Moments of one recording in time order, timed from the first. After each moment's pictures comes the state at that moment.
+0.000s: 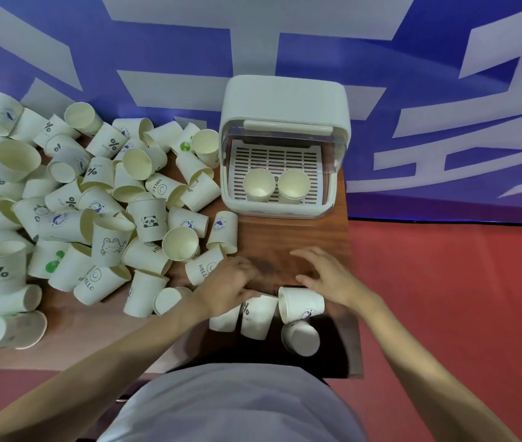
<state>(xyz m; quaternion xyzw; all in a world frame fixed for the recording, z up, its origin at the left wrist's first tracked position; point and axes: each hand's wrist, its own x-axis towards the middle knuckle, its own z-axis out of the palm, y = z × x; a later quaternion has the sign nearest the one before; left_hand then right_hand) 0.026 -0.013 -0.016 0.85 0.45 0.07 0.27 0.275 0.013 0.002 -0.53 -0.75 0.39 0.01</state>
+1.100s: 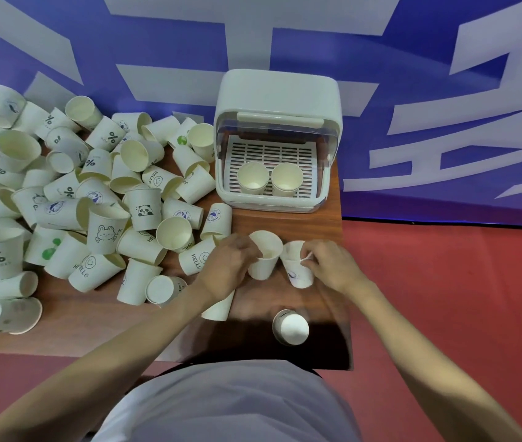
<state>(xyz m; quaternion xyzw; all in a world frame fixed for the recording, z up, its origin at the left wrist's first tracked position) 0.051 -0.016 0.011 0.83 0.49 0.19 0.17 0.289 0.013 0.010 -0.57 -0.77 0.27 0.00</state>
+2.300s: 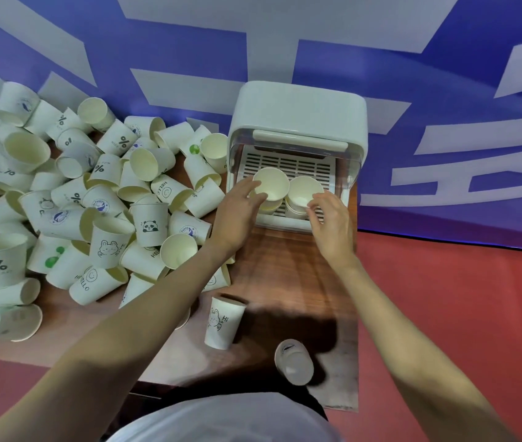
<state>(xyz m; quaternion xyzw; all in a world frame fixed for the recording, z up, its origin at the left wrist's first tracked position) 0.046 0.109 0.004 0.74 0.62 0.23 0.11 0.250 0.120 0.000 -0.59 -0.74 0.16 0.29</state>
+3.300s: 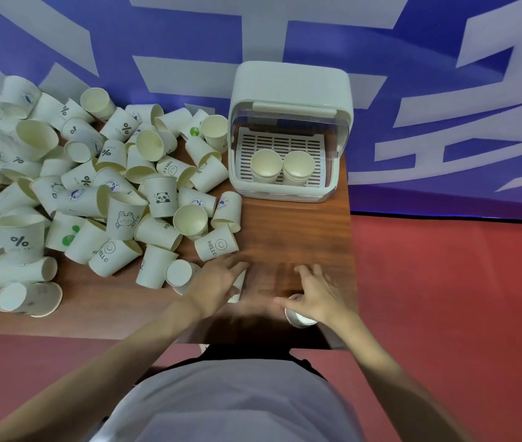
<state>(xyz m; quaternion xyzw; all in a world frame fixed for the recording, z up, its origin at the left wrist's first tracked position) 0.002 -0.074 -0.021 0.82 0.53 -0.03 0.22 0.239 -0.075 -0.005 -0.65 -0.66 0.34 -0.13</state>
